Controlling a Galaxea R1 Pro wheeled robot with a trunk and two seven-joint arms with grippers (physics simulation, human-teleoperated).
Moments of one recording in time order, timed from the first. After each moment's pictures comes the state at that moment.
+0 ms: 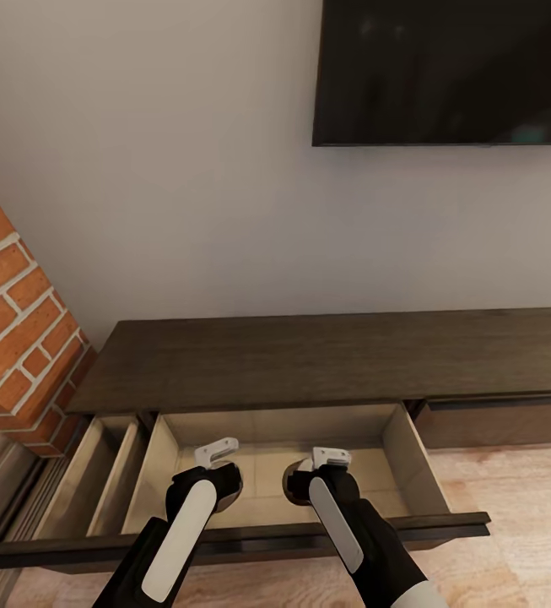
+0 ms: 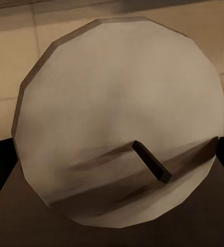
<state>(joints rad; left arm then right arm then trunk) -0.34 -0.12 -0.35 -1.42 0.85 0.71 0.96 -0.46 0.17 0.35 -1.07 -0.54 0.76 -0.59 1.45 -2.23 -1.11</state>
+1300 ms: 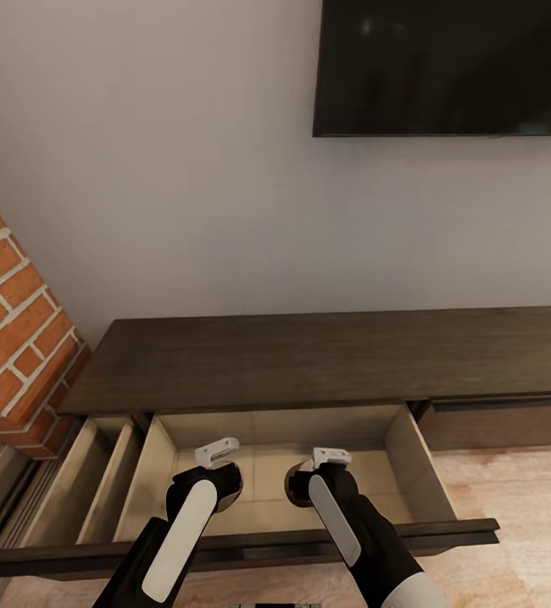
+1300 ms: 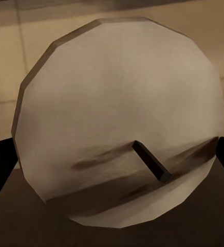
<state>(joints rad) -0.34 -0.12 -0.35 -1.42 0.85 0.71 0.96 -0.48 0.17 0.35 -1.02 -0.54 0.76 -0.59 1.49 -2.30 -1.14</state>
